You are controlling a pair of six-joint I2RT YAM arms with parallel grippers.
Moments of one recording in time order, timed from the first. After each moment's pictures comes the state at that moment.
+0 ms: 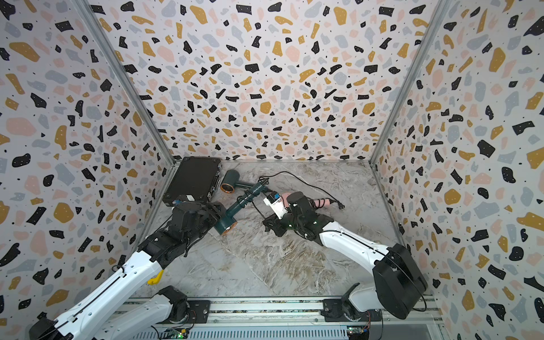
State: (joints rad) left arm -0.49 0.92 0.77 -0.49 -0.26 -1.06; right arm 0.73 1.38 0.94 -0.20 -0.42 0.04
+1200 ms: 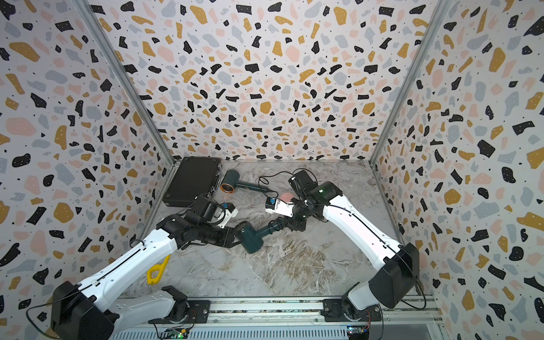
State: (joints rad) left arm -0.51 1.20 0.93 -0.83 0.44 -0.27; right arm 0.65 1.47 1.44 -1.12 -0.41 -0.71
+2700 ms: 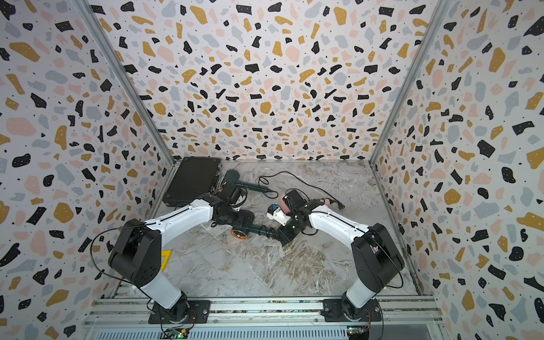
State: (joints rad) left arm -0.50 1.68 1.15 -0.69 0.06 -0.27; right arm 0.65 1.60 1.11 -0.72 -0.47 -0.20
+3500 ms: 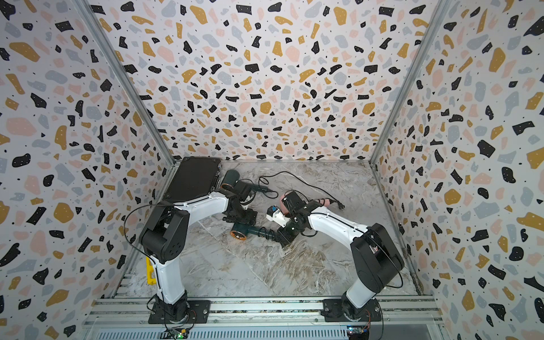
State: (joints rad) left arm -0.50 1.94 1.31 -0.69 0.07 -0.25; right arm 0.66 1.60 1.09 -0.71 -0.46 -0.20
